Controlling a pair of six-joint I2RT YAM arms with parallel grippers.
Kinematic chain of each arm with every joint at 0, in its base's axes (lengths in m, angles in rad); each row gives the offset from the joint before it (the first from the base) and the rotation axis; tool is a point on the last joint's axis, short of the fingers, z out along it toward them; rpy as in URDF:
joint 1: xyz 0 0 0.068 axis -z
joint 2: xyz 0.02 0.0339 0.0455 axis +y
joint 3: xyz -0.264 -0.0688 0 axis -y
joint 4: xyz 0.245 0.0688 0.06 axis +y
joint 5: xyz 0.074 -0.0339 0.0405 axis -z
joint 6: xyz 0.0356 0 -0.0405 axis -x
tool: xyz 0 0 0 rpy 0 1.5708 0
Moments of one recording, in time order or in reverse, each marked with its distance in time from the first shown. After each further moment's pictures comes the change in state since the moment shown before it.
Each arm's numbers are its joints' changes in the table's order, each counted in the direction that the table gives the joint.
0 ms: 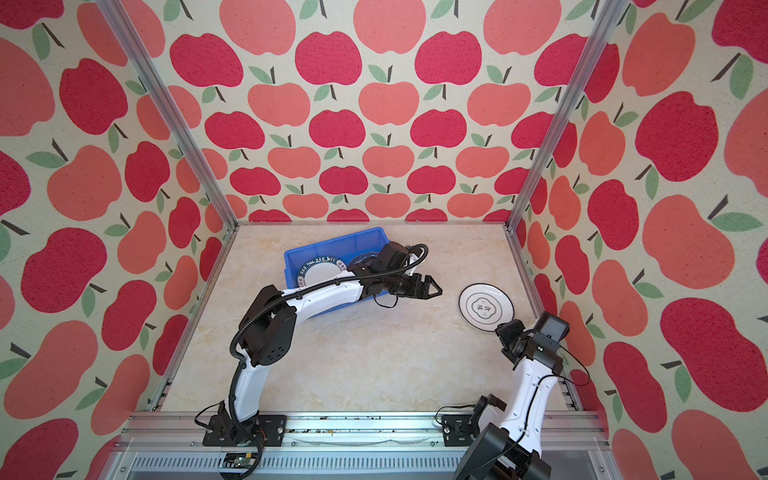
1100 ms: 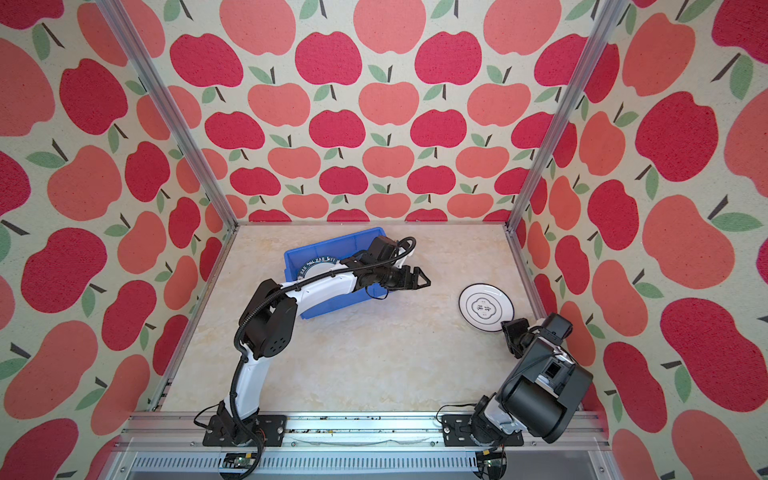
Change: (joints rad) left arm -0.089 0.037 0.012 0.011 0.037 0.003; right arm 0.077 0.534 -0.022 -0.508 -0.142 -0.056
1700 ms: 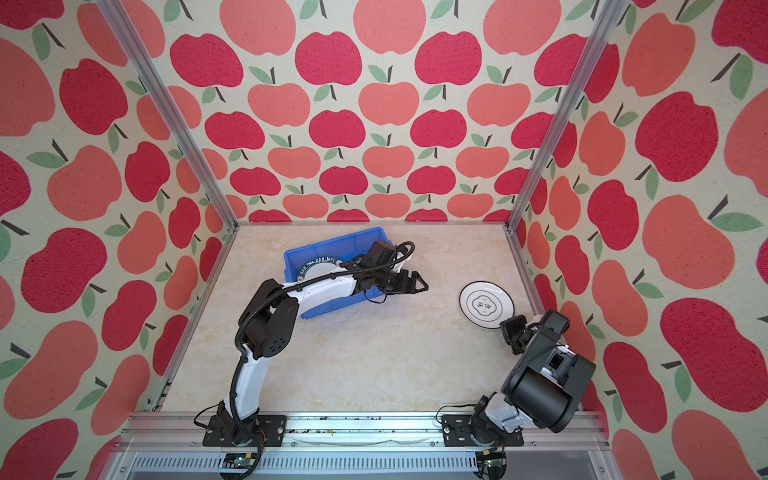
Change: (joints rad) left arm 0.000 -0.013 -0.084 -0.044 -0.005 0.005; right arm -0.034 0.055 0.016 -0.043 -0.023 -0.009
